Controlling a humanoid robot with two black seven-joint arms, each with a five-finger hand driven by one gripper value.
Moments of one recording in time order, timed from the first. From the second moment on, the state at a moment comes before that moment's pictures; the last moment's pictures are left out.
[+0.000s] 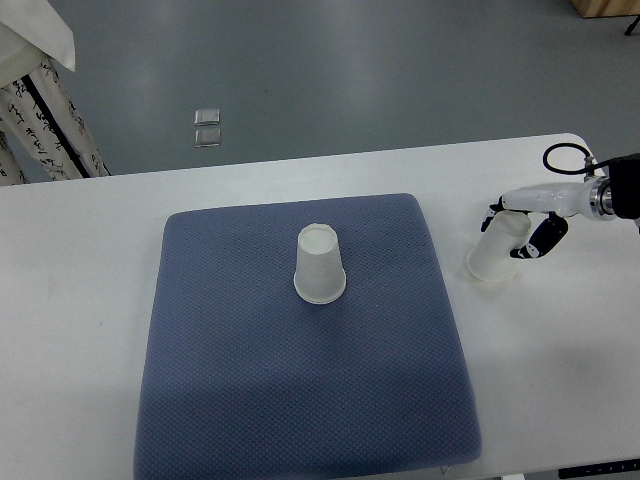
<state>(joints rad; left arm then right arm) 0.05 0.00 -0.20 -0.12 0.12 -0.18 0.06 1.11 -0.73 -0.05 1.03 -1.39 0.23 0.25</state>
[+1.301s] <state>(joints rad) 0.05 0.00 -0.20 -0.12 0.12 -0.18 0.06 1.50 -0.36 -0.04 1.08 -1.28 0.49 0.30</state>
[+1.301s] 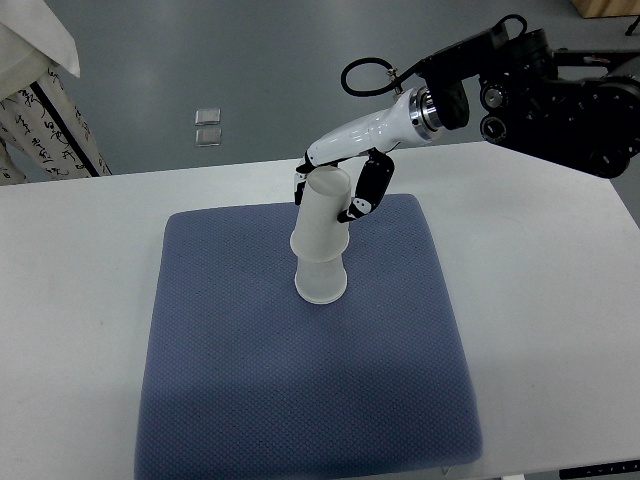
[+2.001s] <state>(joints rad) 0.05 0.00 -0.20 -0.12 0.12 -0.18 0.06 1.47 -0.34 -0.05 1.07 -1.28 0.48 0.30</state>
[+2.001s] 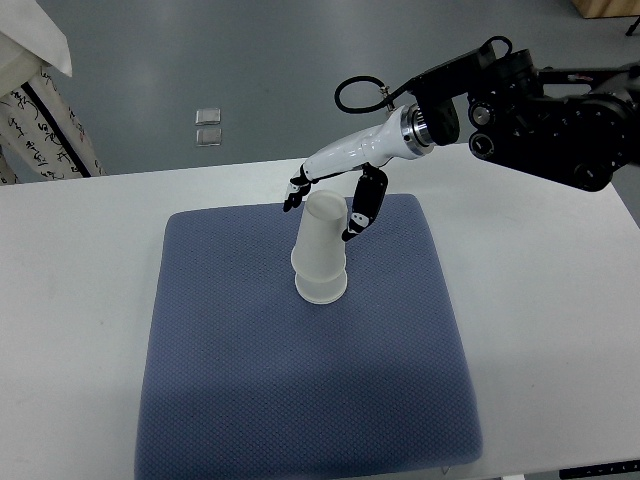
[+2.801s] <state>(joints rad) 0.05 0.00 -0.20 -0.12 0.12 -0.18 0.06 1.27 -0.36 0.09 0.86 -0.51 0.38 0.30</state>
